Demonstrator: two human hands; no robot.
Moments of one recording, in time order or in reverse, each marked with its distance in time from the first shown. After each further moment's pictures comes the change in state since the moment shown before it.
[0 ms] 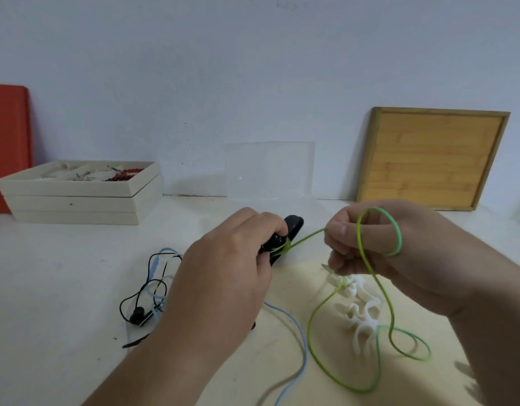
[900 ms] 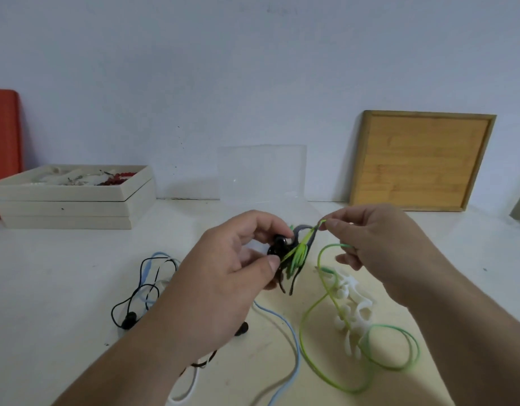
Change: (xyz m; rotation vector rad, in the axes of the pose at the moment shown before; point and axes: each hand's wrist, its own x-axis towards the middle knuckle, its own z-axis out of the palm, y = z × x) left_hand 0.004 -0.002 0.000 -0.813 -0.238 -0.216; right_hand 0.021 0.023 0.002 -0.208 0.454 0.096
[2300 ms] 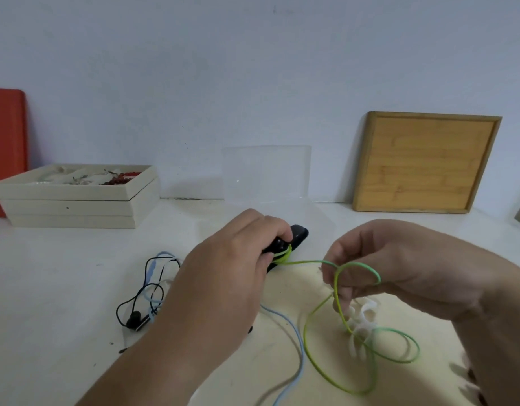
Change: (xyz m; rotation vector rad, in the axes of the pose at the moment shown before) left_hand -0.004 0.004 -0.001 0.799 0.139 0.247; right_hand -0.015 -0.016 -0.028 0.064 -0.763 0.038
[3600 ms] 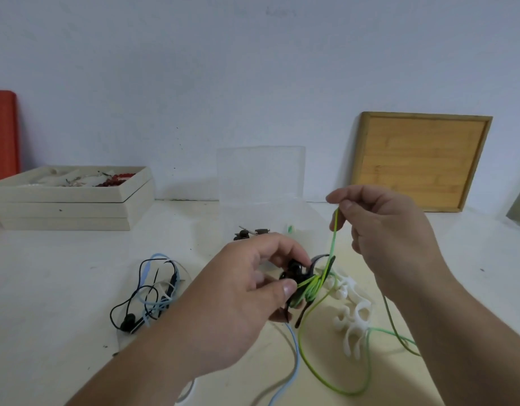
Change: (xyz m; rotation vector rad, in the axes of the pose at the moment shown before) left_hand -0.002 0.008 0.003 -0.901 -0.349 -0.326; right_hand 0.035 0.015 0.009 0.042 0.899 -0.289
